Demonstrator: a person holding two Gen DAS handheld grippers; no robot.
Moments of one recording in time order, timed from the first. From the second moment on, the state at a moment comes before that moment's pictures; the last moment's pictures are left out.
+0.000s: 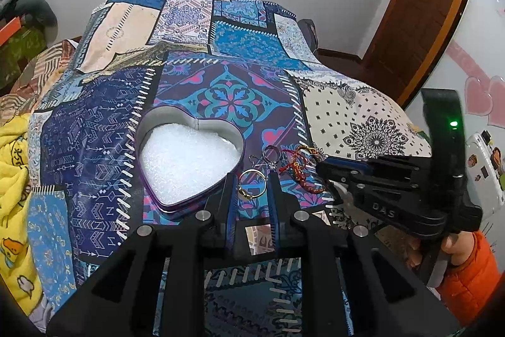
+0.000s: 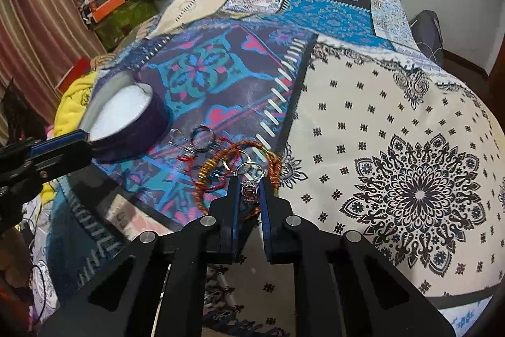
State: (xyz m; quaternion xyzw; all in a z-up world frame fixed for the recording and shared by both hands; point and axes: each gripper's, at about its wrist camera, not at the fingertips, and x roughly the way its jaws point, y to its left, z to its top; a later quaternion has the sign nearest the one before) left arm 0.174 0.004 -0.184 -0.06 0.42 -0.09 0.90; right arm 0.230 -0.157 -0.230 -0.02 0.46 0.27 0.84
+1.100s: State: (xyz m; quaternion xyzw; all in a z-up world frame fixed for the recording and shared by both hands) left arm 0.202 0.065 -0.178 -0.07 0.41 -0.06 0.91; right arm 0.236 -0.060 -0.199 -0.03 0.41 0.36 0.83
